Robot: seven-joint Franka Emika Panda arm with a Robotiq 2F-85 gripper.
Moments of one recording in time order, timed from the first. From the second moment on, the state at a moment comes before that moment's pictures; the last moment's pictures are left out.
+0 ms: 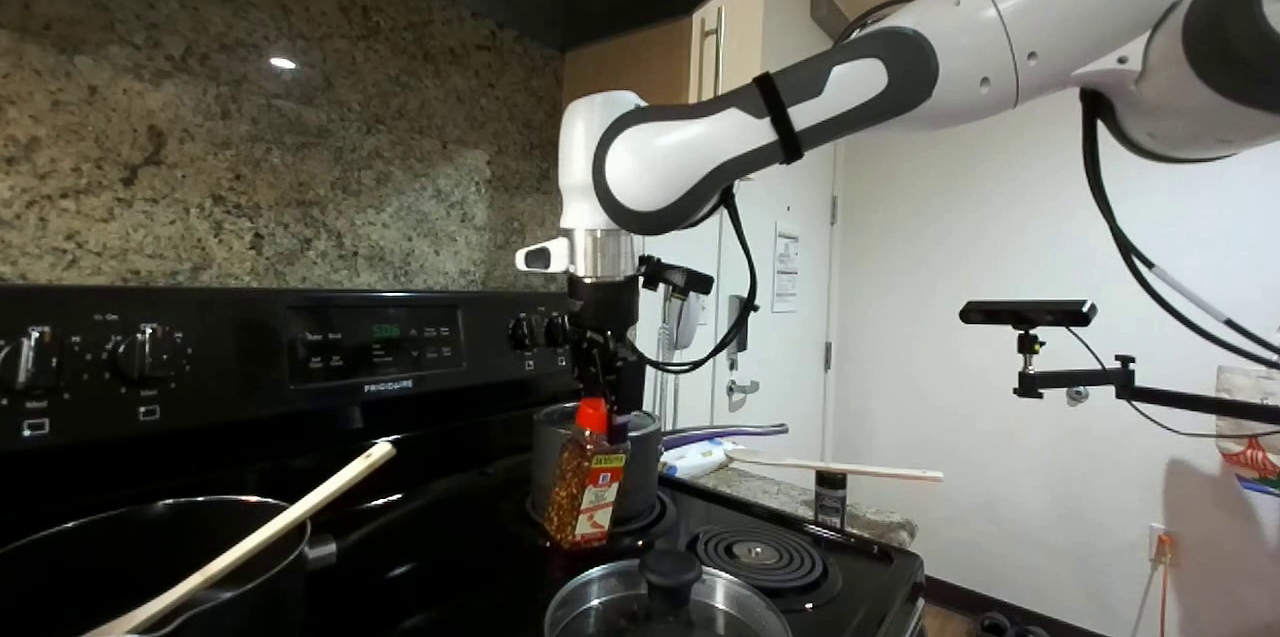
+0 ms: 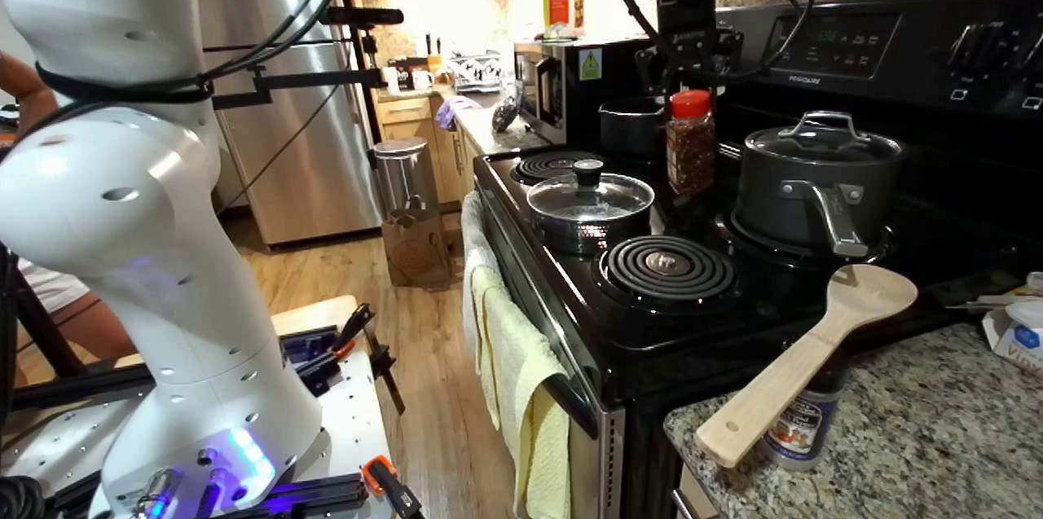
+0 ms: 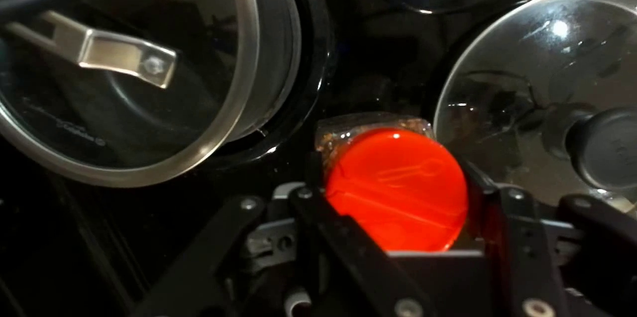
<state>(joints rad) 0.01 0.25 0.04 -1.67 -0.20 1.95 -0.84</state>
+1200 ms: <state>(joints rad) 0.06 0.31 0.09 -1.66 -0.25 1.92 -0.97</state>
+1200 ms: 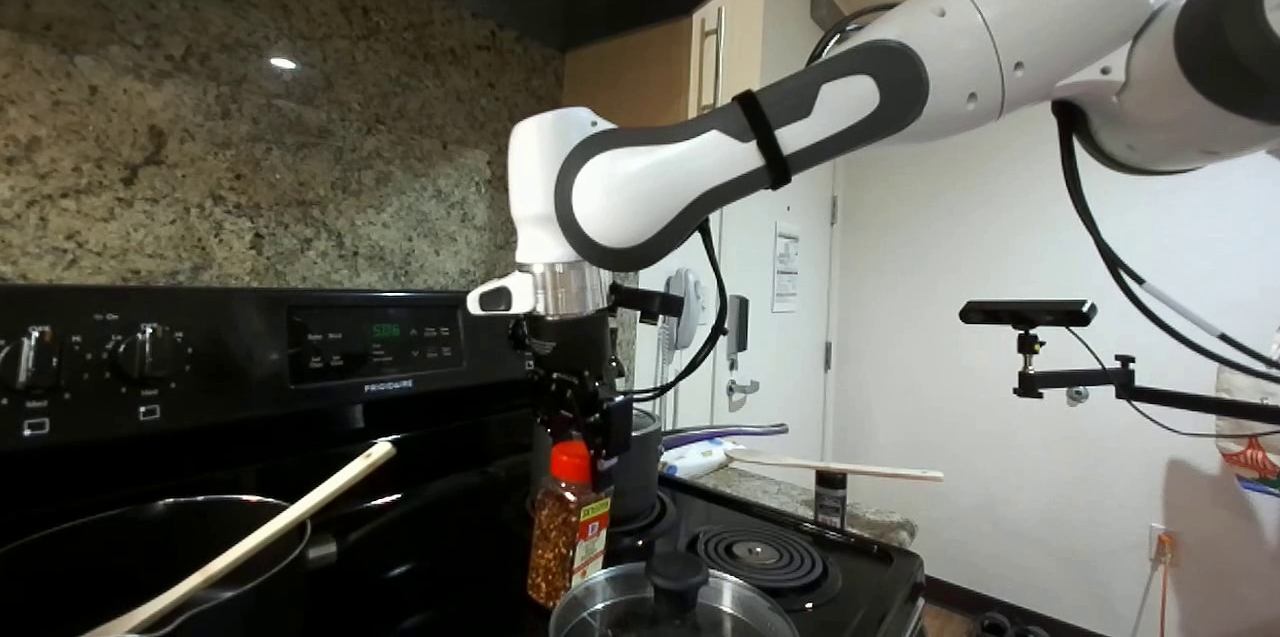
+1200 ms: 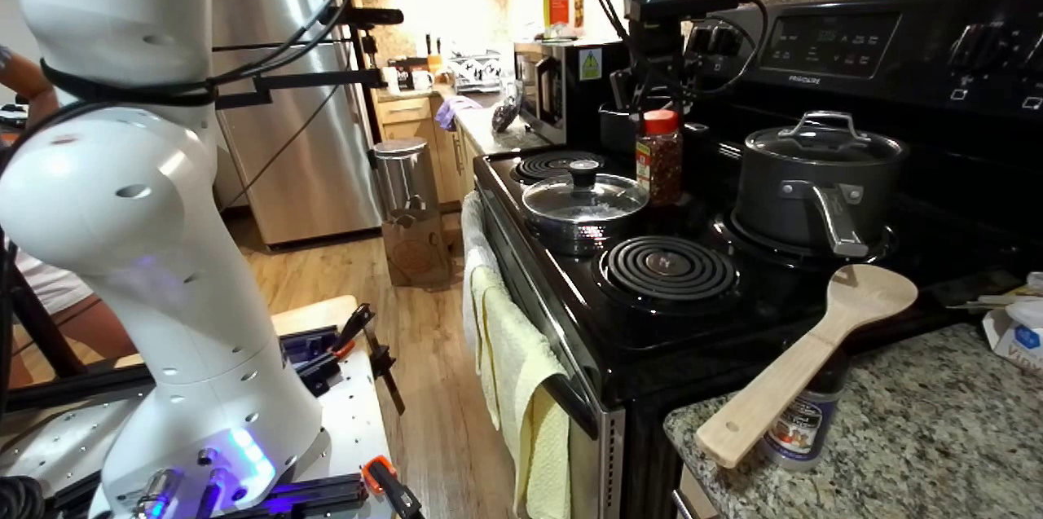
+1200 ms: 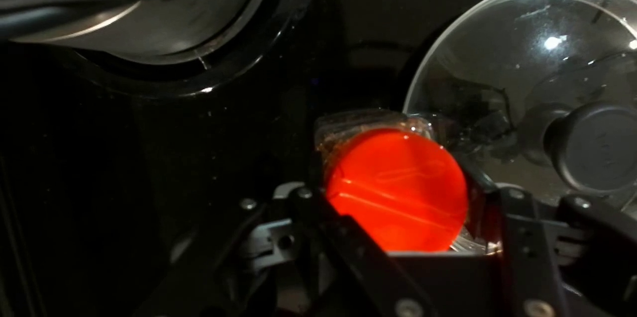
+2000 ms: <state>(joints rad) 0.02 0.31 0.08 -1.59 -0.09 1.90 -0.97</state>
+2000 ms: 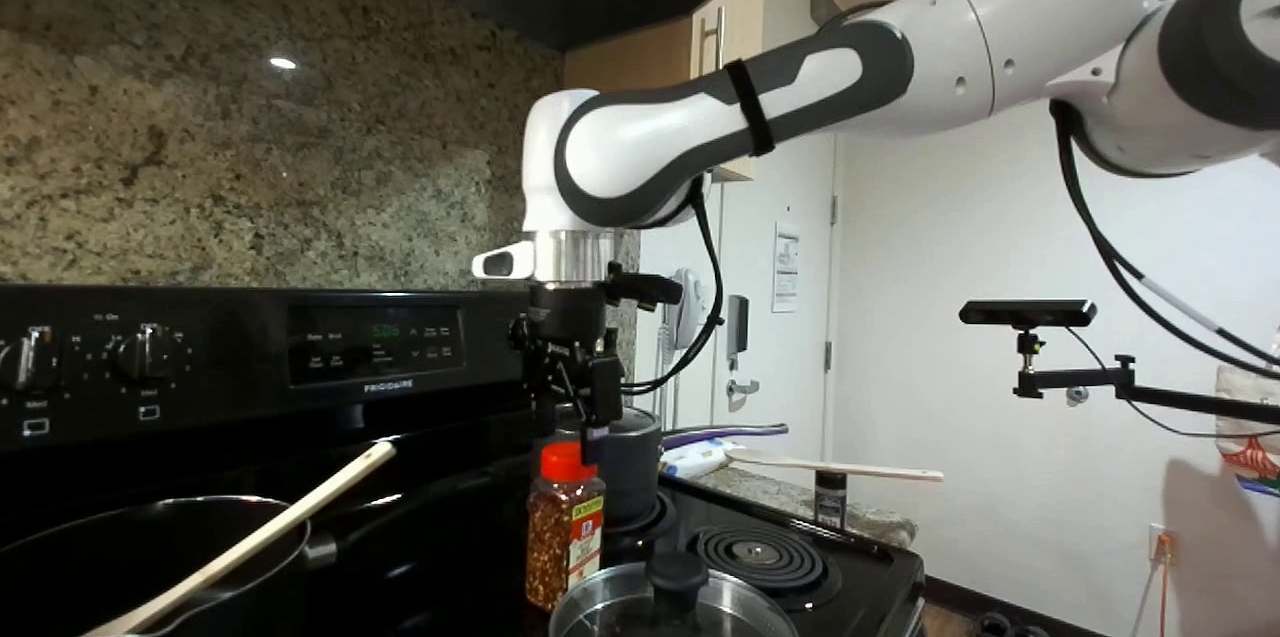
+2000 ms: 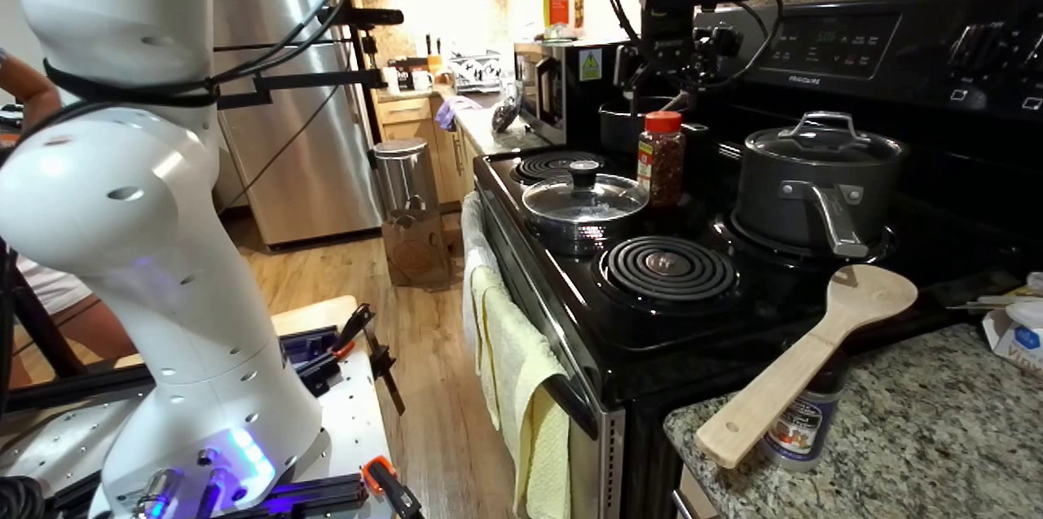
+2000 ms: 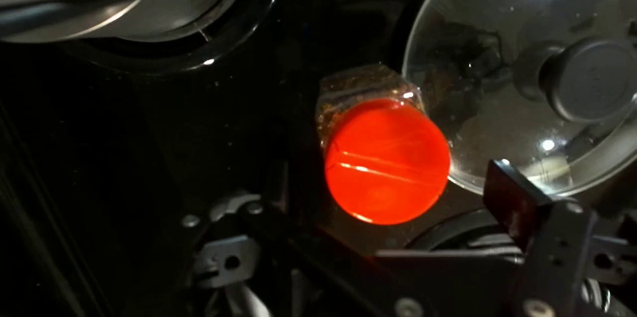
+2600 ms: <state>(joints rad) 0.00 0.27 0.09 -1.53 0.11 1.92 -0.88</state>
